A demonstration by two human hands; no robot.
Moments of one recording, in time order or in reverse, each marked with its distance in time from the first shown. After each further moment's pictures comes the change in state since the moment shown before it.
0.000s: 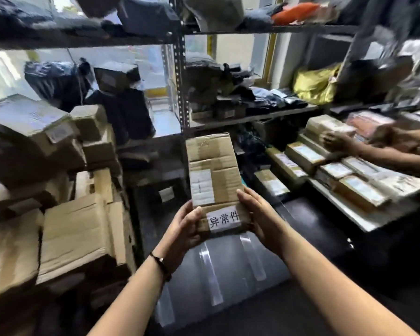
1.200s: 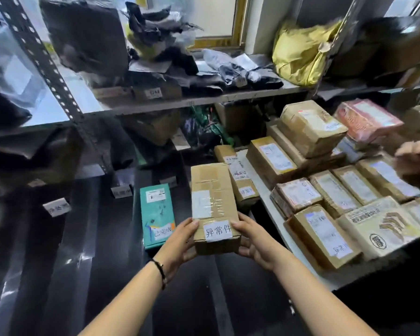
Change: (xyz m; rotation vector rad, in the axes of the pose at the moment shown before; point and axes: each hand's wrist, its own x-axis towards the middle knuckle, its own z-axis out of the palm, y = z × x) left_hand 0.350 -0.145 0.270 -0.015 0.183 -0.406; right_hand 0.200 0.013 -0.432 -0.067 0.038 0.436
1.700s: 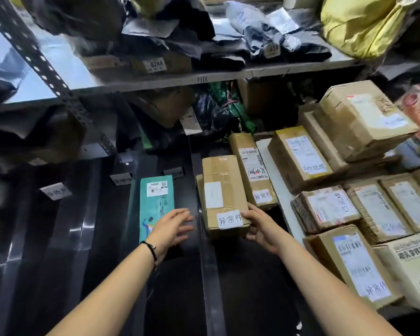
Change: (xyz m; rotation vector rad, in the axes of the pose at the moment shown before) left_hand 0.105 0.022 -0.019 0.056 0.259 -0.121; right_hand 0.138 -0.009 -0.060 0.014 -0.033 0.168
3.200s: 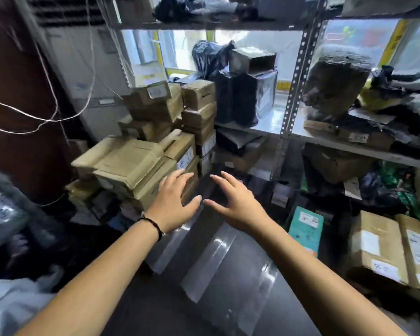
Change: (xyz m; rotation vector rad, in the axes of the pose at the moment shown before) left_hand -0.336 -0.058 -0.312 0.810 0.903 0.599; right_hand -0.216 0.015 0.446 -1.326 -0.423 -1.204
